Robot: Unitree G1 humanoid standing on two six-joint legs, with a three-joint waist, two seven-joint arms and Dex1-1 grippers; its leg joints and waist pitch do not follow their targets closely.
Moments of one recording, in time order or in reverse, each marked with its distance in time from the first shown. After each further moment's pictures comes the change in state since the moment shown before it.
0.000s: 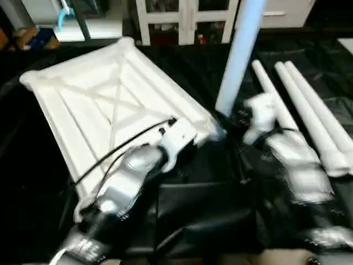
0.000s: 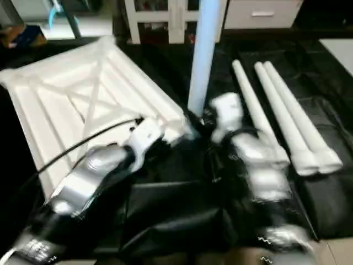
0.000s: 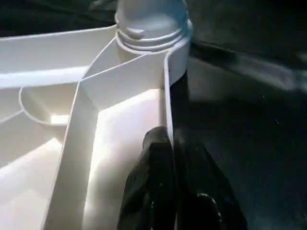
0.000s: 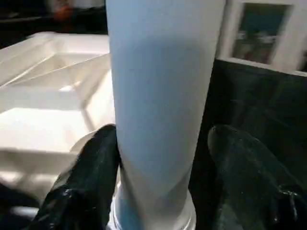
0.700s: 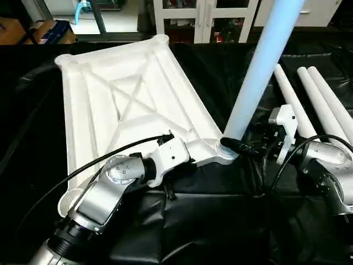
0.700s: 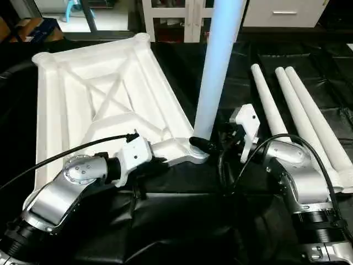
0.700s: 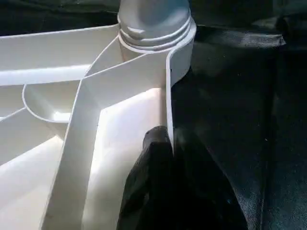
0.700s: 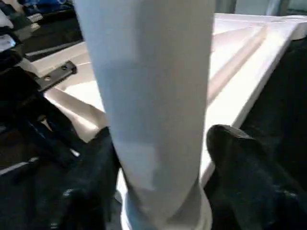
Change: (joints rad) left arm 0.063 0.117 -0.031 -0.082 -0.039 -0.112 -0.146; right arm 0.061 -0.152 -0.004 -0.090 0.134 0.131 0.310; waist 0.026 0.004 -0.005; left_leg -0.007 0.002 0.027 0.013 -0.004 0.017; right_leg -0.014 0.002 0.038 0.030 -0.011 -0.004
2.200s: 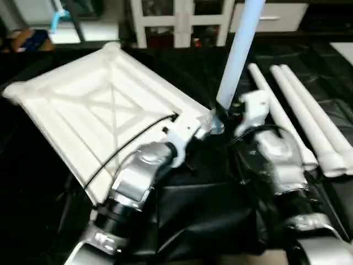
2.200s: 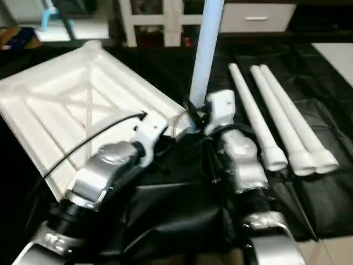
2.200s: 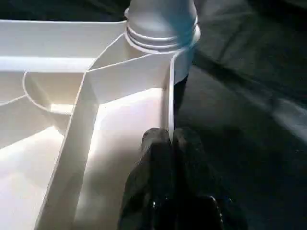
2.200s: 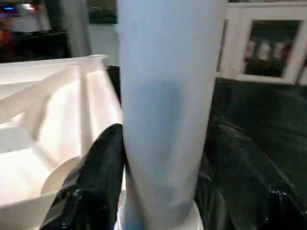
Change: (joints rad) left arm -0.166 -0.297 0.117 0.200 0.049 0.283 0.351; right arm -0.184 0.313 -0.008 0.356 -0.190 -0.345 -0.552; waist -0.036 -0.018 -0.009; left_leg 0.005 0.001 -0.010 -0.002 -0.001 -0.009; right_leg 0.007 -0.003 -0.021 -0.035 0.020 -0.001
